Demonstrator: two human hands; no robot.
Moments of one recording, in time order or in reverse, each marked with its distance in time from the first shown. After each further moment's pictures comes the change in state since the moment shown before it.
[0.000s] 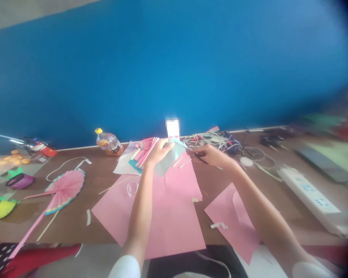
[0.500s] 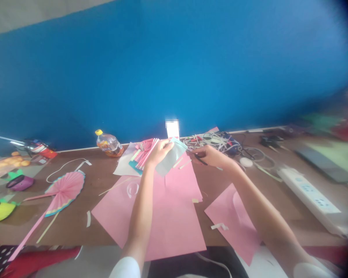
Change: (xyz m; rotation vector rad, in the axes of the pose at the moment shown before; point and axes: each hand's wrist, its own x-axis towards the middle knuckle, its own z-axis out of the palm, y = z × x) left_hand 0.002 -0.001 0.001 -0.075 -0.018 -0.021; right_hand -0.002 -0.004 0.000 0.009 -0.017 0.002
